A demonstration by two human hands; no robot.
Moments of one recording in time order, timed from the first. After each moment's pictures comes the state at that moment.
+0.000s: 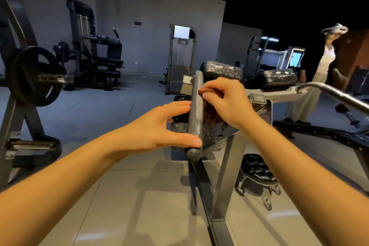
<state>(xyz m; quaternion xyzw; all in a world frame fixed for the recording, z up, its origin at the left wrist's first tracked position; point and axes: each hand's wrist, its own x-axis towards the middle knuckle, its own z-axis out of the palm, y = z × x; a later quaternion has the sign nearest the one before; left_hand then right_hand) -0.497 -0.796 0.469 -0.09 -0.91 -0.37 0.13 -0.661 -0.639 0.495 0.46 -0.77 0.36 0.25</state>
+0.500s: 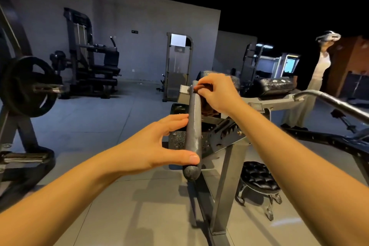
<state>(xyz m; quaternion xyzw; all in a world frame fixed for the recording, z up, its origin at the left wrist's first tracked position) -0.511 -0.816 0.454 -0.11 -0.92 -0.35 0.15 -0.704 -0.673 0.530 0.44 -0.81 0.28 0.25</state>
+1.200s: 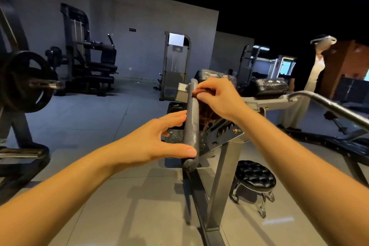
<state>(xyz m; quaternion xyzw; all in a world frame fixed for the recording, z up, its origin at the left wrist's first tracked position) -0.509 -0.813 0.452 -0.13 -0.90 -0.38 0.14 -0.686 -0.655 0.521 0.48 -0.79 0.31 0.23</state>
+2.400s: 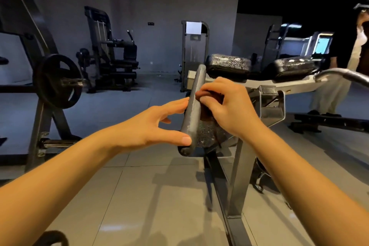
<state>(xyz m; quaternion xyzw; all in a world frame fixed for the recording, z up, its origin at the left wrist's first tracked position) -0.503 -0.809 0.461 -0.12 -0.92 -0.35 0.10 -0.637 -0.626 0.476 0.51 -0.72 0.39 0.28</state>
